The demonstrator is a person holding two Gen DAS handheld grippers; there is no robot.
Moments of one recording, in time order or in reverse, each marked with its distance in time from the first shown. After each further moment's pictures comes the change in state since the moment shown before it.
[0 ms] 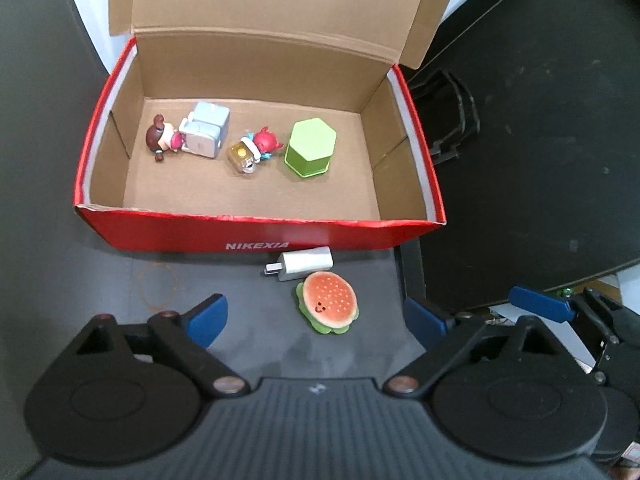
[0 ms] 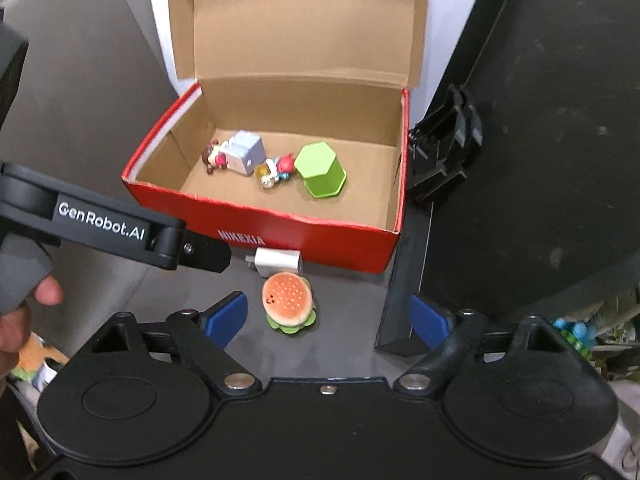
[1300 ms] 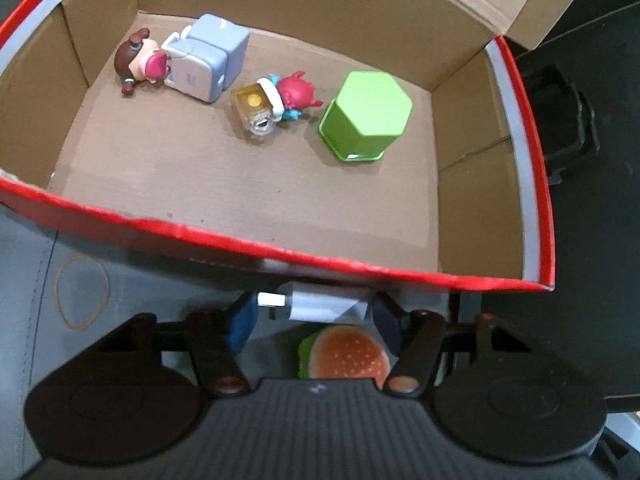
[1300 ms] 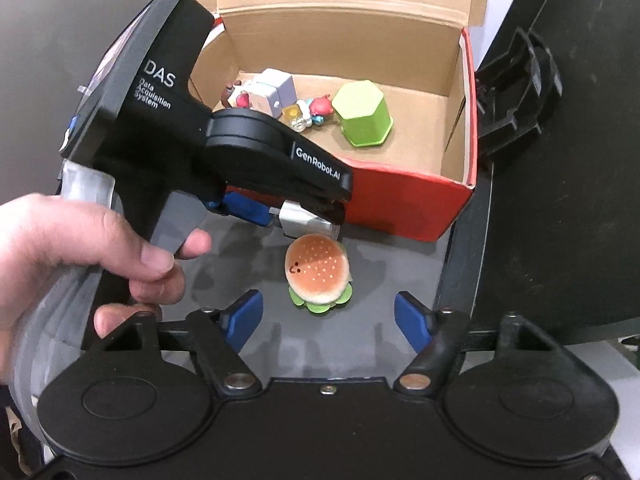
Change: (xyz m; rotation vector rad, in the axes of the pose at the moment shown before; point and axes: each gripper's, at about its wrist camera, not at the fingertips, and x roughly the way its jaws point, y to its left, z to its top) left arm 0.123 0.025 0.013 -0.306 0.063 0.062; right arm 0.062 0.016 -0.013 -0.052 0.116 0.091
